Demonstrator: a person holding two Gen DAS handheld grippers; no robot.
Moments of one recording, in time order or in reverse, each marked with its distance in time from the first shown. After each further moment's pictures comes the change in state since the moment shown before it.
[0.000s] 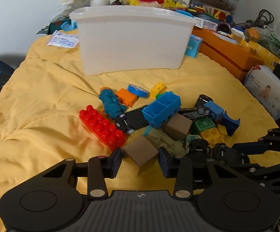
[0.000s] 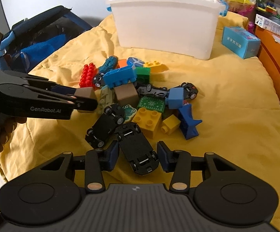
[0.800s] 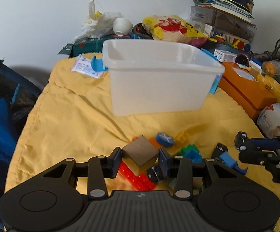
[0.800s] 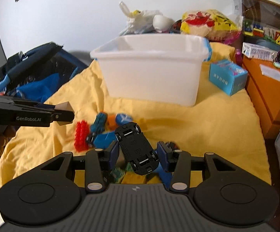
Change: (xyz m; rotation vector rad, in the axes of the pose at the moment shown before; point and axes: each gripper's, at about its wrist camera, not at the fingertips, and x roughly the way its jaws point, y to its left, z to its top) left arm -0.034 0.031 0.067 -0.056 -0.079 0.080; right arm -0.026 -0.023 0.063 0.065 -0.169 -0.013
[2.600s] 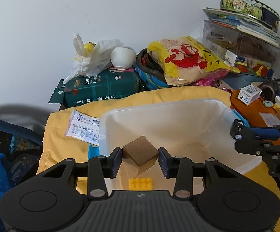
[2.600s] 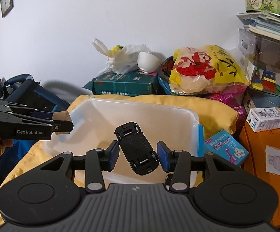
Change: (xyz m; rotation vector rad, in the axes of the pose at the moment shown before) left arm 0.082 0.007 0.177 0.069 -0.021 0.048; right arm 0.074 -0.050 0.164 -0.023 -0.085 -0.037
